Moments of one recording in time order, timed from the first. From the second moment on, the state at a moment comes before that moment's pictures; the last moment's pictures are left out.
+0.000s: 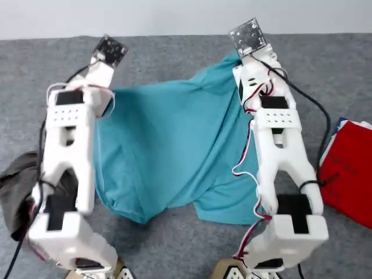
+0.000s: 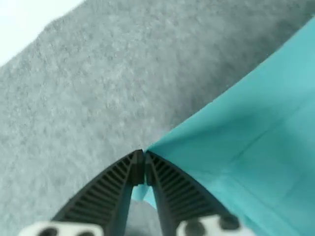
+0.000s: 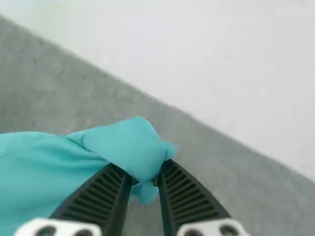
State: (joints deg) left arm -8.4 12.7 -1.5 54.8 -28.7; right arm -3.2 8.6 7.4 12.7 26.2
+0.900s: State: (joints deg) left arm -5.1 20.4 -30.9 98.0 -30.8; right arm -3.1 1.5 7.4 36.9 26.2
